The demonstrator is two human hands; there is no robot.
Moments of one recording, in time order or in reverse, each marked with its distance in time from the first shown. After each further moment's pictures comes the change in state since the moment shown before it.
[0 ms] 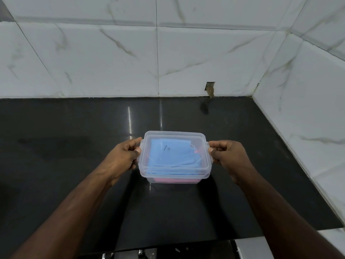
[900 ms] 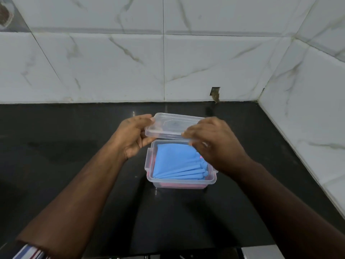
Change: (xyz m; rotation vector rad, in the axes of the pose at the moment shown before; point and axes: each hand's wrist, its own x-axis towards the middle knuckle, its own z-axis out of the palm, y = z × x) left_hand 0.022 0.074 -0.001 -0.570 -0.005 -0.023; right_hand -0.014 -0.073 0.023 -0.722 -0.007 -1.225
